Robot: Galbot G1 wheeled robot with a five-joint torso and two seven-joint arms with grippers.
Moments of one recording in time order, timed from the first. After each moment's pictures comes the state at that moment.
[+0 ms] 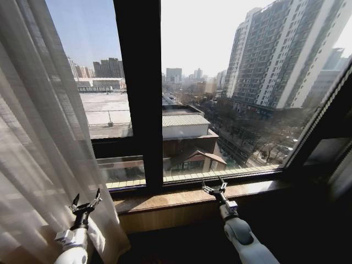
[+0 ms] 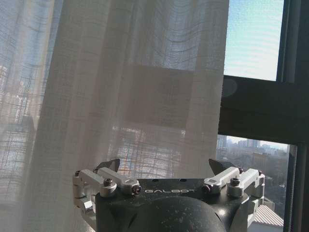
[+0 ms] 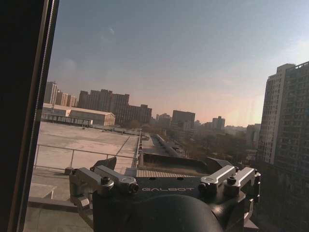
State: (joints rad) left arm 1.45 -1.32 -0.81 -1.76 -0.47 -0.27 0.02; right arm -1.18 1.14 0.35 1.65 0.24 0.18 0.11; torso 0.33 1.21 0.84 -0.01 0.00
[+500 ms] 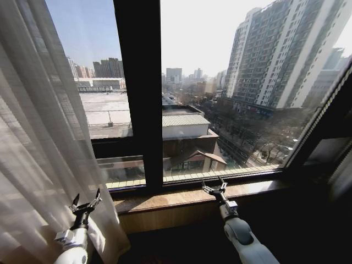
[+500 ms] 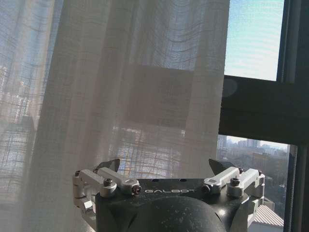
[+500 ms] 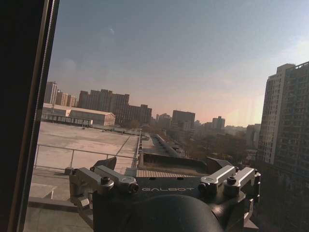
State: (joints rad) left arm 1.45 -1.32 -0.81 -1.76 -0.47 -0.27 0.02; right arm -1.18 1.14 0.35 1.65 0.24 0.18 0.11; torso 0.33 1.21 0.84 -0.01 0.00
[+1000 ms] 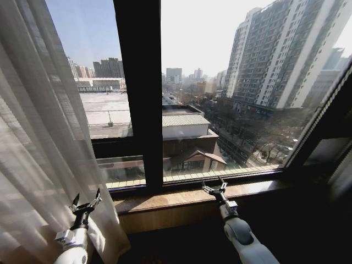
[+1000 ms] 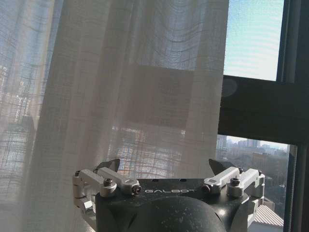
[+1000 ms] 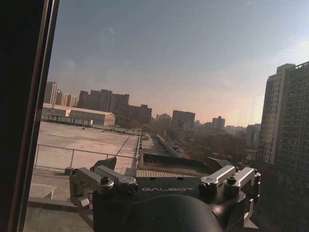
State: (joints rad) left arm 1.45 -1.32 -0.81 -1.76 -0.47 -0.27 0.02; right arm -1.18 1.14 0.35 1.65 0.24 0.18 0.11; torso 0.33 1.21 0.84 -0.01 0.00
